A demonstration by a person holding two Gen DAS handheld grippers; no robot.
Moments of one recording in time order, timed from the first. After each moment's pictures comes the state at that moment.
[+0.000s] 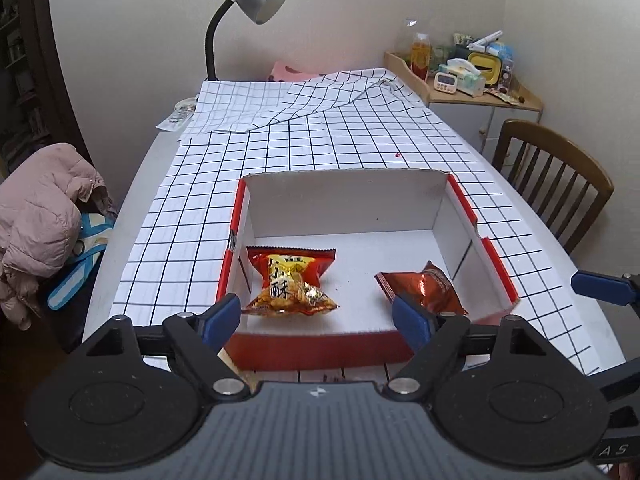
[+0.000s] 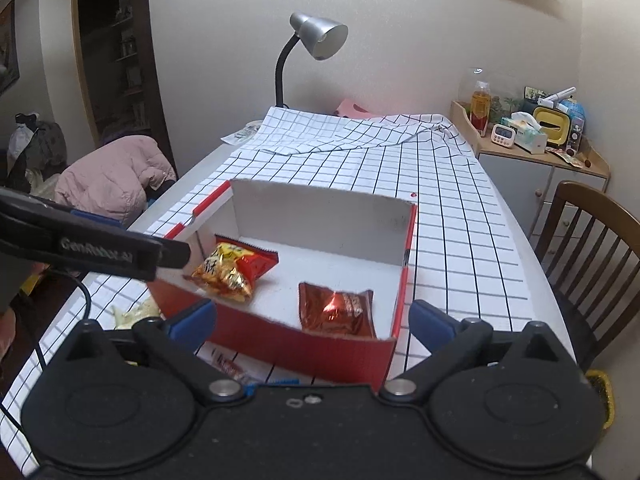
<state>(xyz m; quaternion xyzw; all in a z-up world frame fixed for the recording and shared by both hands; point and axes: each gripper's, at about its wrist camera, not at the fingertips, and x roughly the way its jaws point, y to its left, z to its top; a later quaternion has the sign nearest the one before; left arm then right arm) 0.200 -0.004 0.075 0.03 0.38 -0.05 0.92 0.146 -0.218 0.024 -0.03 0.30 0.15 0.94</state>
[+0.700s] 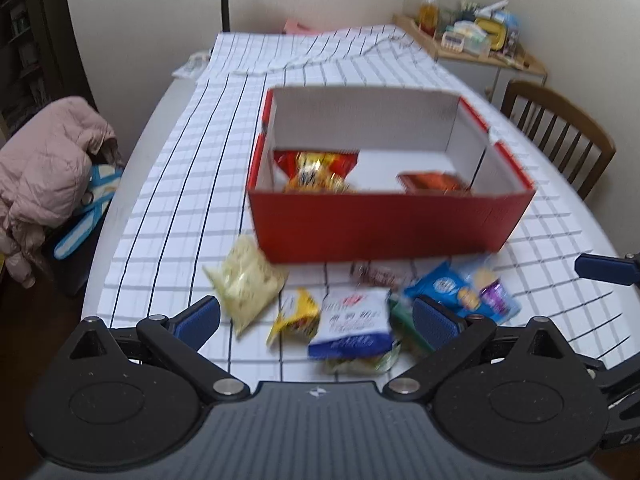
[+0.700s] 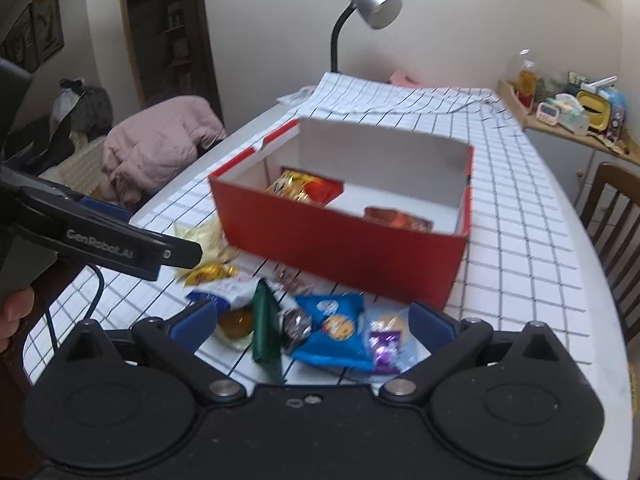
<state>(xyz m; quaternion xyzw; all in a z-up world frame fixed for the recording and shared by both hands) 0.135 0.032 0.018 0.03 0.43 -0.04 0.90 0.089 -0.195 -0.023 -0.05 0.33 0.22 0.92</state>
